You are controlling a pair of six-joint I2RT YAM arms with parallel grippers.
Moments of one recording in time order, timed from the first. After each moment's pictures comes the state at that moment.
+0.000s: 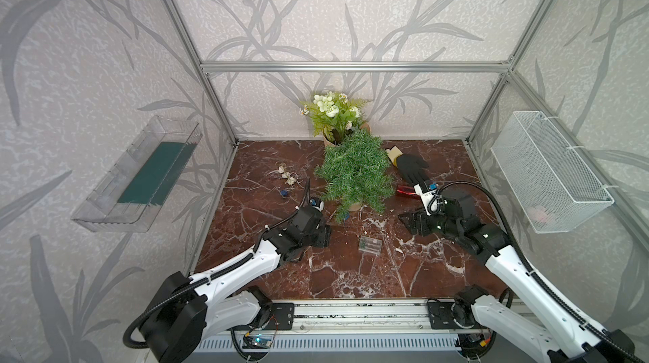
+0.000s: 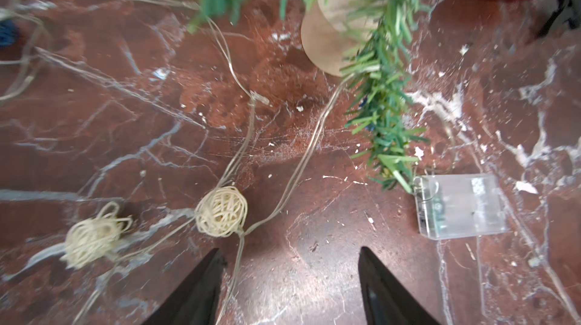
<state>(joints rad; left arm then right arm) -0.68 1.15 0.57 -0.28 -0.10 -0.41 0.40 0.88 0.73 -0.53 -0.27 0.19</state>
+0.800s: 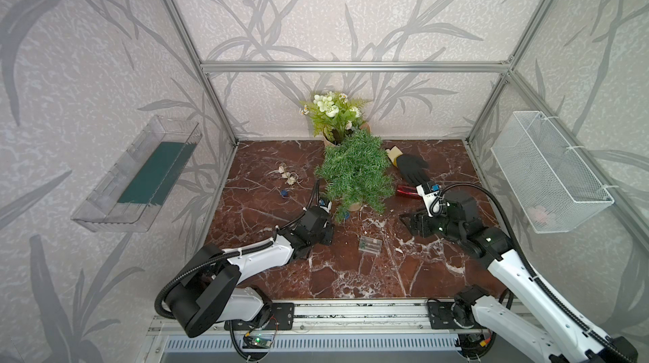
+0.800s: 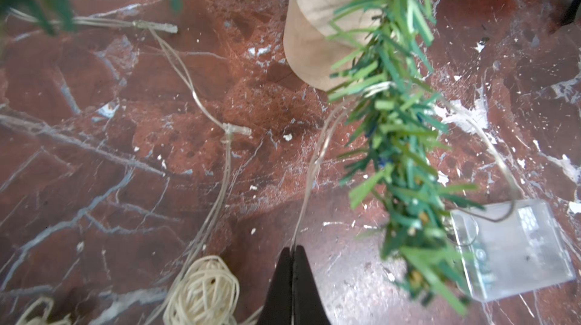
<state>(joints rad) -0.68 1.32 0.52 -0.01 -0.11 -0.35 0.40 0.84 0.71 -0.53 -0.26 0.21</state>
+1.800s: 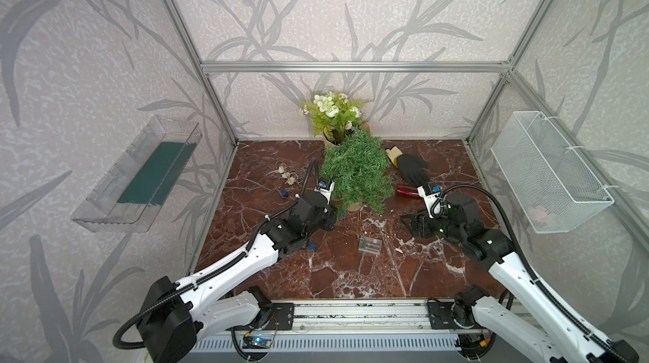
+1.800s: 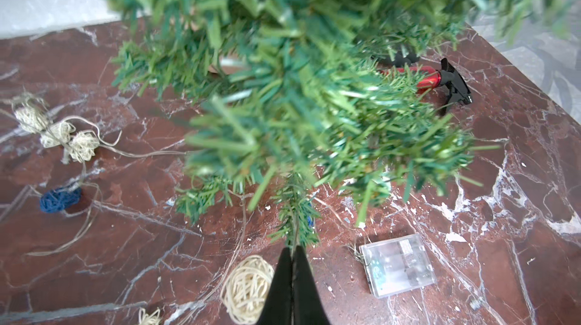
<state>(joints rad) -0.75 1.11 0.79 -0.30 -0.20 -0.28 0.40 0.82 0.70 -0.52 -0.25 0.21</state>
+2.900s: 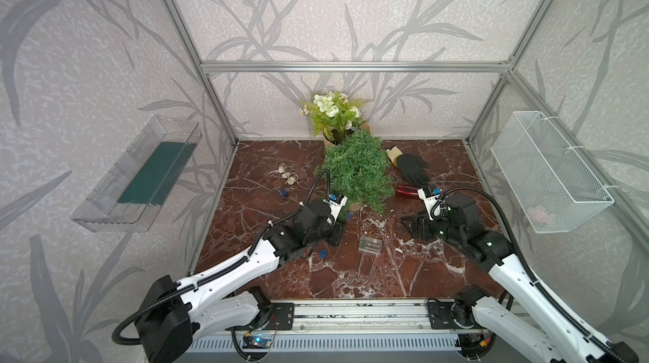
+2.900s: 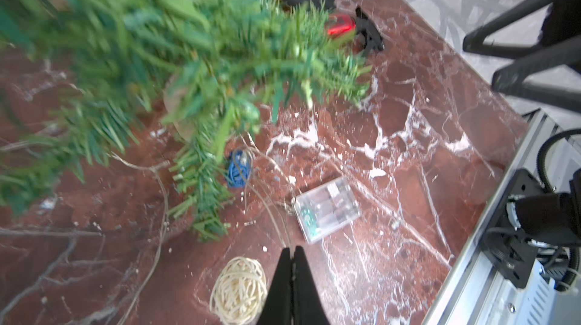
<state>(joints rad) -0.81 1.09 0.71 -0.28 0.06 -0.28 0.40 0.81 0.67 -0.52 -0.25 0.21</state>
